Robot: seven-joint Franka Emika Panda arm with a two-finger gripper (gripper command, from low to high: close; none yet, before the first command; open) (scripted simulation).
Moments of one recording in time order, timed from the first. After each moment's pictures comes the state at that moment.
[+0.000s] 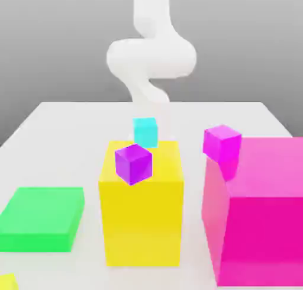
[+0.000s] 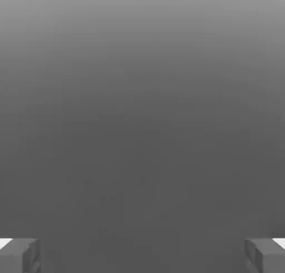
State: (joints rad) arm -0.04 -0.71 0.01 -2.28 -0.01 2.32 0.87
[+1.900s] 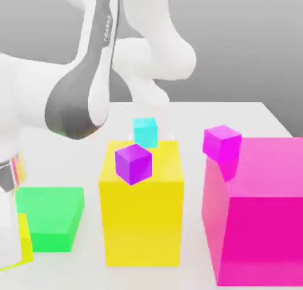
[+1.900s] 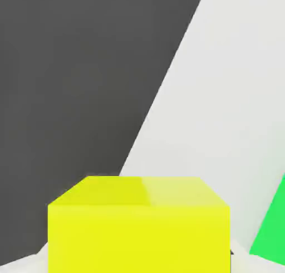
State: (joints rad) arm -0.32 0.18 -0.02 -2.16 -0.05 2.34 1.48
